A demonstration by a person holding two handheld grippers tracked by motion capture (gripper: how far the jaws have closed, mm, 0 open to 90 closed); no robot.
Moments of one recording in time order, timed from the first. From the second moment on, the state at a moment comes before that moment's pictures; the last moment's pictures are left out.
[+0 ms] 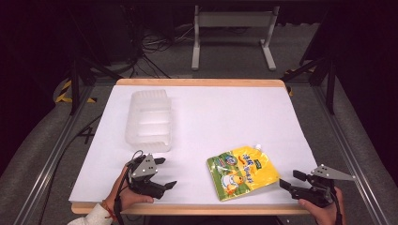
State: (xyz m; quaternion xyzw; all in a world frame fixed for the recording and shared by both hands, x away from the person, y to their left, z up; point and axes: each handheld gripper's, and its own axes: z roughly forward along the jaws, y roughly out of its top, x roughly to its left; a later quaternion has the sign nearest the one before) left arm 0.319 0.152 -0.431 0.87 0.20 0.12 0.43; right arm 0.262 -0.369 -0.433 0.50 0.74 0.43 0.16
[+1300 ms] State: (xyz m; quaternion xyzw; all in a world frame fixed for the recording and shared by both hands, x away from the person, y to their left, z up) left arm 0.370 0.072 -0.441 0.90 0.17 0.04 0.41; right arm 0.311 -0.290 -0.447 0.51 0.70 0.49 0.03
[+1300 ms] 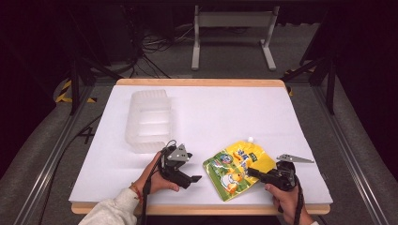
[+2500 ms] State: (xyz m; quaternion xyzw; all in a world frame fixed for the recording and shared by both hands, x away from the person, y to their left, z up) left arm 0.376 0.085 -0.399 0.85 0.15 0.03 0.51; right arm 0.293 -0.201 -0.355 0.23 0.81 0.53 0.12
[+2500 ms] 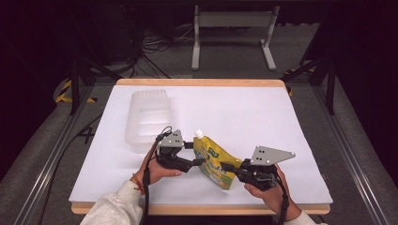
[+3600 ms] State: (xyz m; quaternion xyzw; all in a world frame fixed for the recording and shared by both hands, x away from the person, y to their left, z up) left arm 0.386 0.162 -0.344 0.79 0.24 0.25 0.51; right arm 0.377 -0.124 -0.295 0.19 0.77 0.57 0.19
